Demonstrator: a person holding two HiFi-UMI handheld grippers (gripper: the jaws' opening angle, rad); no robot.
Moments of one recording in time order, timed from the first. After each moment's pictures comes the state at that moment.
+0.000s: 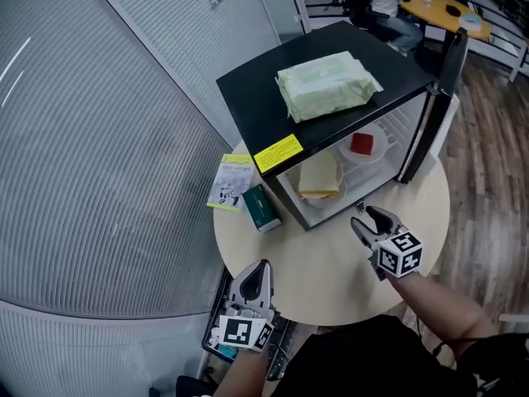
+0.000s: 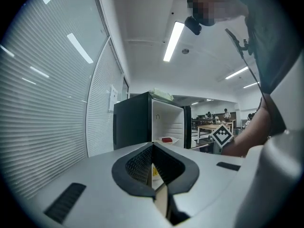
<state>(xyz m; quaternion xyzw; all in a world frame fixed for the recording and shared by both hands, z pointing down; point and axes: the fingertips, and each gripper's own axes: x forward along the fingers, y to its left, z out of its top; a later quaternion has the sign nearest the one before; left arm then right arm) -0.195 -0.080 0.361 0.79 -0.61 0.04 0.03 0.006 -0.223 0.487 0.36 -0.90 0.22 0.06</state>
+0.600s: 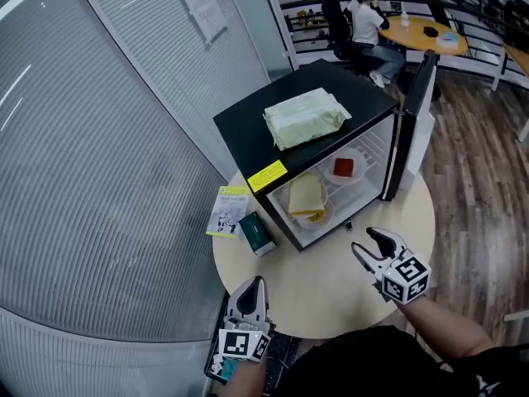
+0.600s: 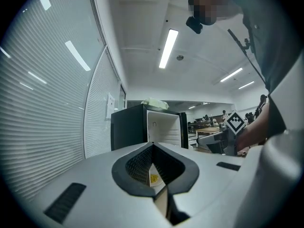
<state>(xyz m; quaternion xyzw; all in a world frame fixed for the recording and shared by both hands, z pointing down) -0.187 -0.060 0.334 0.80 -0.60 0.02 -0.01 0.045 -0.164 0.398 0.37 -0.92 0.14 0.04</state>
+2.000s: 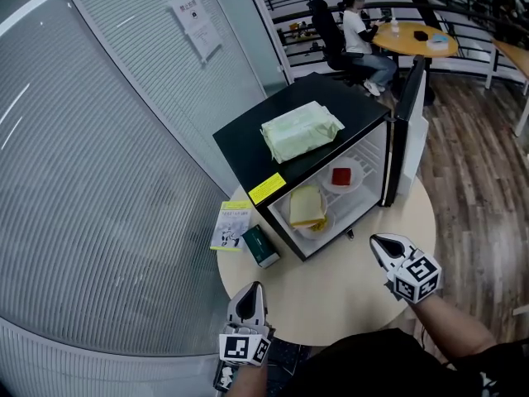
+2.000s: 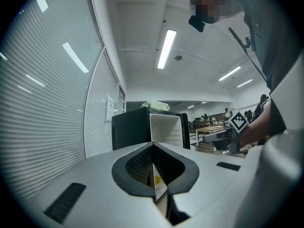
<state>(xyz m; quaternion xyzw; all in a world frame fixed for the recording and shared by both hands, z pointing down) -0.199 -0.069 0.324 0.80 -0.60 0.02 -0.02 0.074 -0.169 0.388 0.40 -0.91 0.10 0.03</state>
